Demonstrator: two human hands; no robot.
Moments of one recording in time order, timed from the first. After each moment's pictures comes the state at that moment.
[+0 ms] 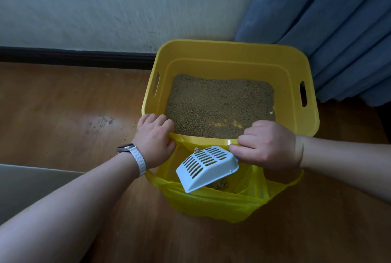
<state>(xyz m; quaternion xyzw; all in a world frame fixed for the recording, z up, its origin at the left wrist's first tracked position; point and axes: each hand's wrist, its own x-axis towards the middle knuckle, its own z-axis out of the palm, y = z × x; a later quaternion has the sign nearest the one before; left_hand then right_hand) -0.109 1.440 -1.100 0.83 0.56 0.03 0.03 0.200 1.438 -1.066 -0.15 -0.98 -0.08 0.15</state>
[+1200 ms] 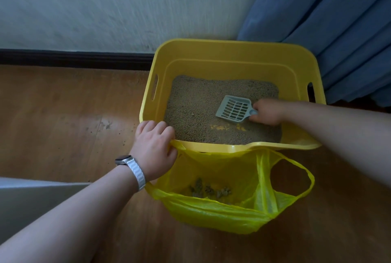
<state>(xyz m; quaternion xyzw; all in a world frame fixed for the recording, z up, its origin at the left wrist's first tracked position) -0.108 1.440 -1.103 0.82 0.56 0.04 0.02 0.217 1.548 -1.115 -0.63 -0.69 0.29 -0.21</state>
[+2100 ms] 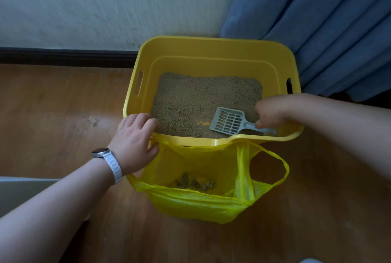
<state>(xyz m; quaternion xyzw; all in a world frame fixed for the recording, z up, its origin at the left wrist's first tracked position) -0.110 1.439 -1.083 0.83 0.55 -0.02 0.07 0.239 1.516 -1.059 -0.54 -0.71 0.20 -0.40</state>
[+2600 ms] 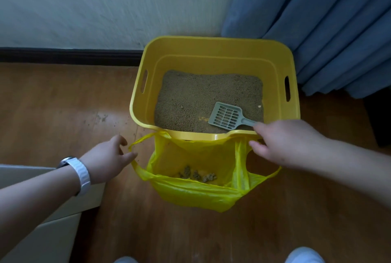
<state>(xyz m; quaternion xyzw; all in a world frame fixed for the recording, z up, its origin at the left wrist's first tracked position) -0.155 1.404 -1.048 0.62 0.73 -0.13 0.27 0.226 1.408 -0.993 -0.55 -0.79 0.13 -0.22</state>
